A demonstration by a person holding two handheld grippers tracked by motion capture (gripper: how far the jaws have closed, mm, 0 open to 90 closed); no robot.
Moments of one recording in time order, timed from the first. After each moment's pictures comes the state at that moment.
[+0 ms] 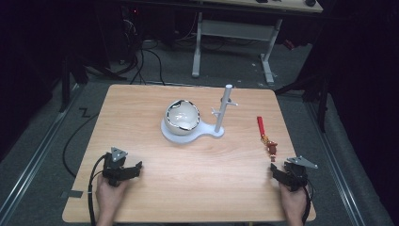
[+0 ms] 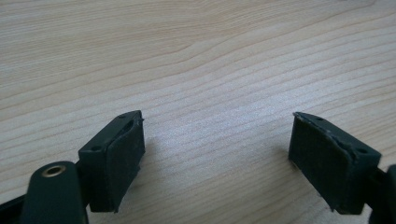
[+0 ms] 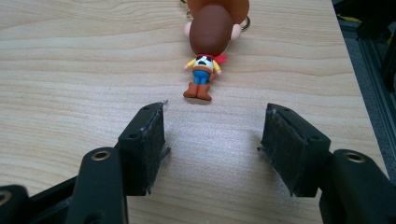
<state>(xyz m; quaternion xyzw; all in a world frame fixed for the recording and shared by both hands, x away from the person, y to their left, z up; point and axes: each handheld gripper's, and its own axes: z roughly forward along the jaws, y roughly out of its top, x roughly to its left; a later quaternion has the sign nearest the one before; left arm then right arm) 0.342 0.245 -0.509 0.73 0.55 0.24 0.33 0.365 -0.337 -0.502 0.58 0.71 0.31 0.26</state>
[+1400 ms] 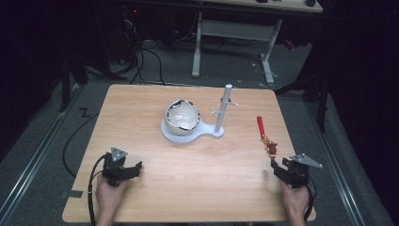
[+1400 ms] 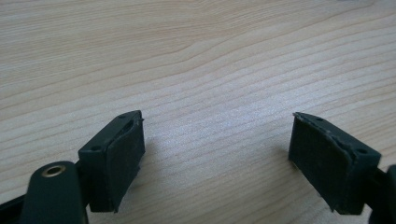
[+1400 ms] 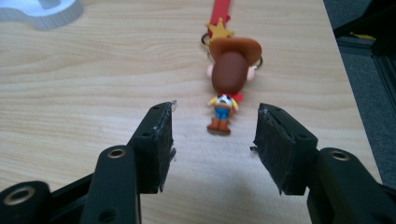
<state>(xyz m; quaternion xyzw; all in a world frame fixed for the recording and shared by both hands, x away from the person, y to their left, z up) 0.342 0.245 -0.509 0.73 0.55 0.24 0.33 0.363 -0.332 -0.480 0.56 0.70 0.35 0.26</state>
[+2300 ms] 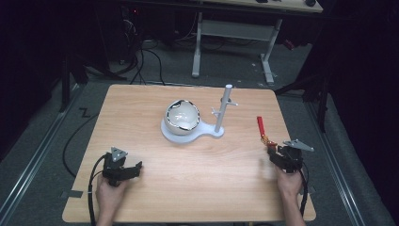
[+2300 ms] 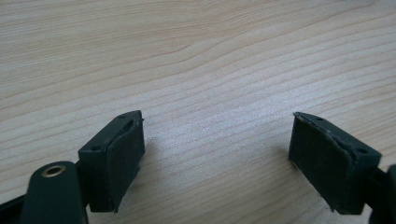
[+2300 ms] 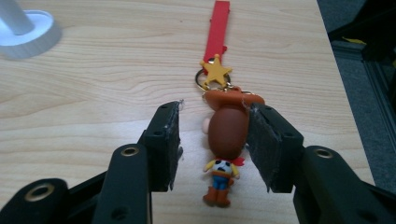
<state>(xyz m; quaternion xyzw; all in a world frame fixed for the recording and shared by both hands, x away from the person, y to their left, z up) 0.342 0.245 -0.509 0.73 0.55 0.24 0.33 0.409 -0.319 -0.472 0.57 0.70 0.33 0.27</state>
